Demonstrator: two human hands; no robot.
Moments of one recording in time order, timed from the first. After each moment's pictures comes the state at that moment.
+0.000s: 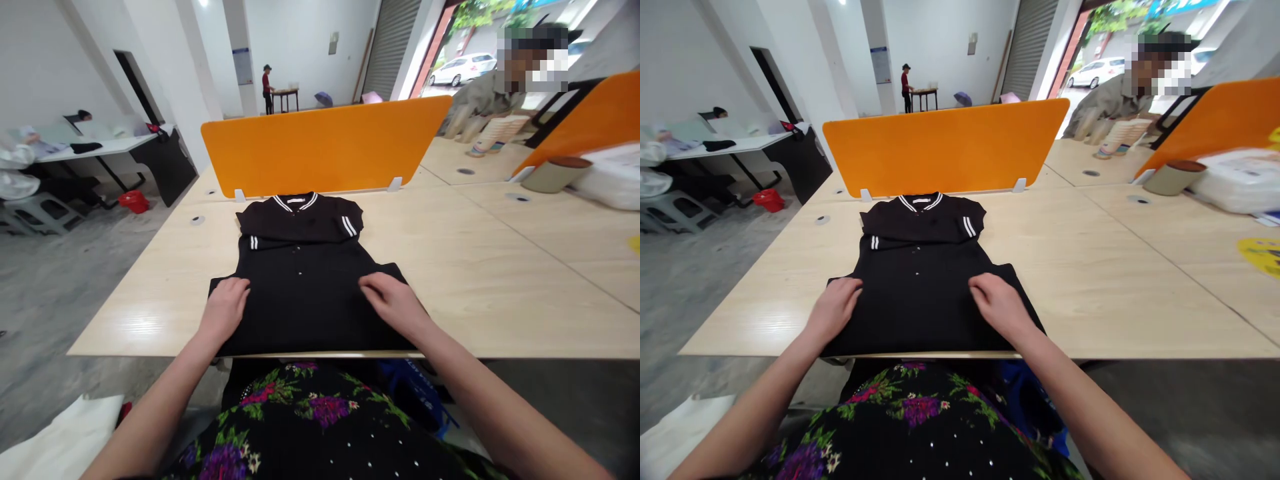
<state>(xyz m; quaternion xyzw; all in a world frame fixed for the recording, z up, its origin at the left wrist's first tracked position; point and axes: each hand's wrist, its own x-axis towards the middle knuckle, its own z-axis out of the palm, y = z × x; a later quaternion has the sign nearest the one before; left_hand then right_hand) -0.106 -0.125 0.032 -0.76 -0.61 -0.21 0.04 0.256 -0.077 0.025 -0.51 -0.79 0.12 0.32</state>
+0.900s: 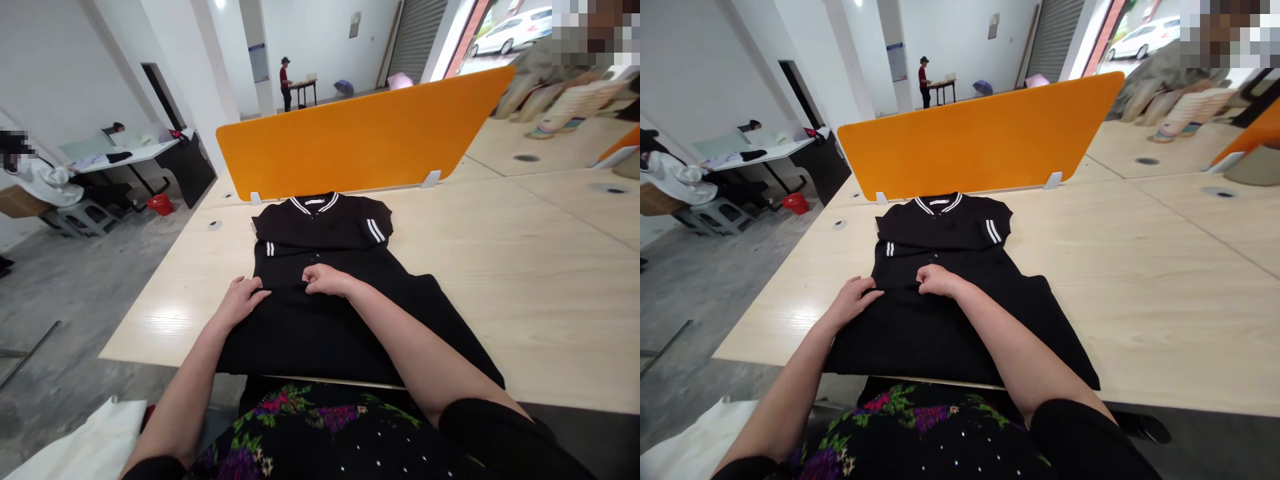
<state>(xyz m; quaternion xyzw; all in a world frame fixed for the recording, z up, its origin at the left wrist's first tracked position) -0.127 -0.076 0.038 -0.77 -0.61 -0.16 -0.09 0.100 0.023 0.018 -0.44 -0.76 0.46 0.12</state>
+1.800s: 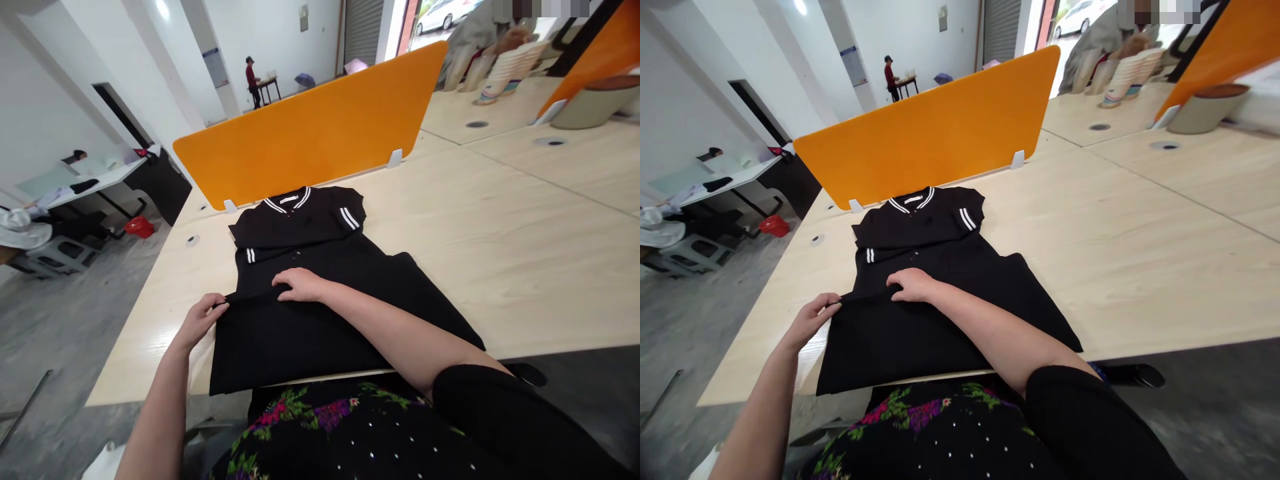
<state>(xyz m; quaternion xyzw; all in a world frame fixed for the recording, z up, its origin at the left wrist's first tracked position) -0.188 -0.081 0.033 -0.66 -0.63 -0.33 -0.24 0.096 0.018 0.016 -0.31 -0.89 0.31 0.15</state>
